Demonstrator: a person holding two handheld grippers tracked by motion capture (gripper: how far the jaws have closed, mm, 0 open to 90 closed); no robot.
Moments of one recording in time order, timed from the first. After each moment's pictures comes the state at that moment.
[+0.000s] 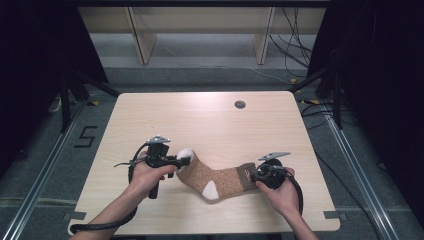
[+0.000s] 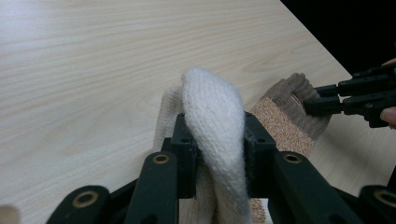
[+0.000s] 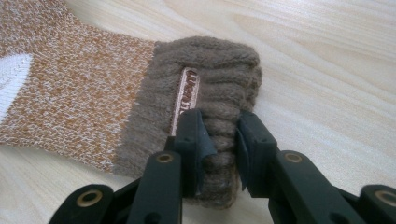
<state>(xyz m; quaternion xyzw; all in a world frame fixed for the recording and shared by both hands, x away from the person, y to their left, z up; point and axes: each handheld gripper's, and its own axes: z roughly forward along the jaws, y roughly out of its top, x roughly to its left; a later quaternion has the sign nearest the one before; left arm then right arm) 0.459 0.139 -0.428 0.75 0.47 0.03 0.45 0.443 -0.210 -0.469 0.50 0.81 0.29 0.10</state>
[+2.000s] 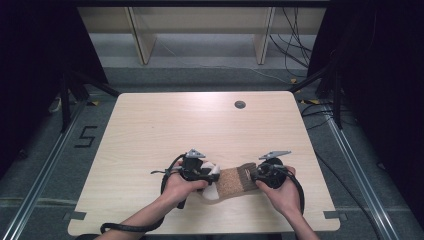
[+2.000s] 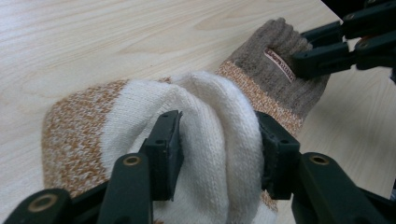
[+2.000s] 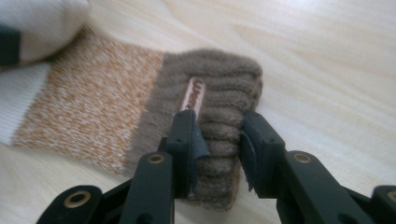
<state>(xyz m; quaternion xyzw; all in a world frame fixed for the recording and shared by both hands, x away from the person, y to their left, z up) 0.449 0.059 -0.467 0.80 0.42 0.02 0.42 0.440 -0.207 -0.456 0.50 0.81 0.30 0.11</state>
